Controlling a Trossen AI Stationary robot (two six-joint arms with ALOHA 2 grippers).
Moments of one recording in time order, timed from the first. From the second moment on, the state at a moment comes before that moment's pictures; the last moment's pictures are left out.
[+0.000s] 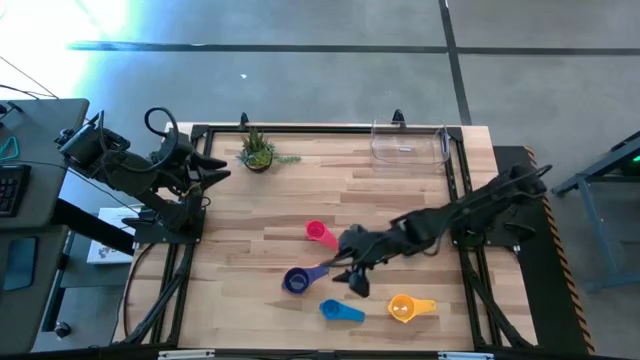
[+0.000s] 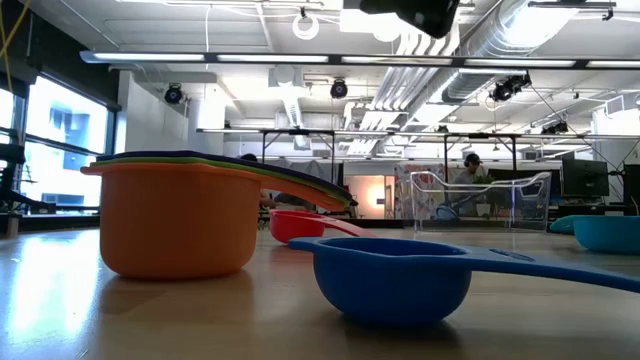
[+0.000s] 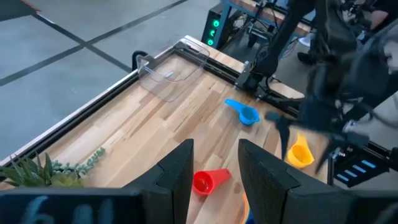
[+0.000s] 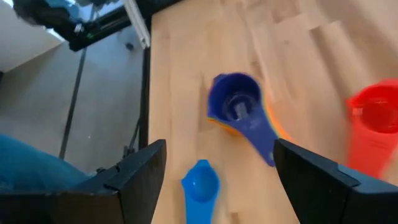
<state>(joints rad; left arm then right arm) -0.52 1.08 1.74 -1.31 -0.77 -0.76 0.40 1.60 1.26 -0.34 0.05 0.60</state>
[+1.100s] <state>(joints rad) -0.52 1.08 1.74 -1.32 -0.77 -0.77 0.41 1.95 1.26 -0.12 -0.03 0.63</state>
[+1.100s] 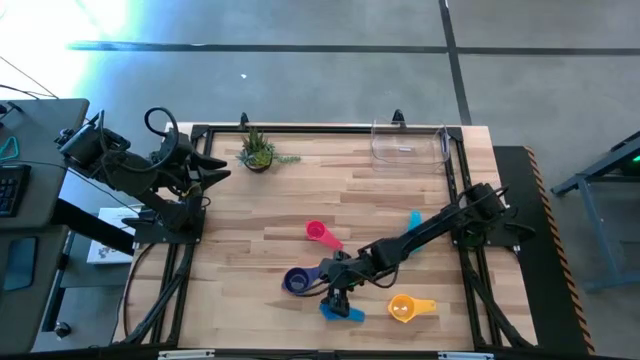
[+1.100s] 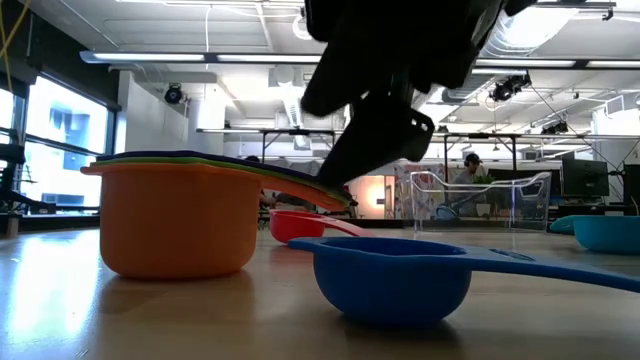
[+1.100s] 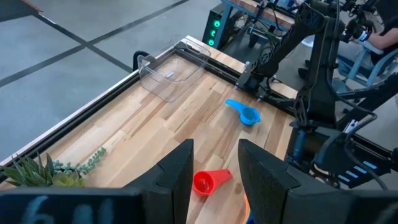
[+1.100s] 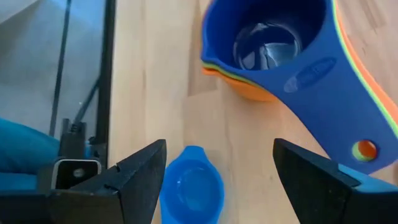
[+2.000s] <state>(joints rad) -0.52 1.08 1.74 -1.32 -0.77 -0.77 0.41 1.87 1.26 -0.27 -0.06 0.72</state>
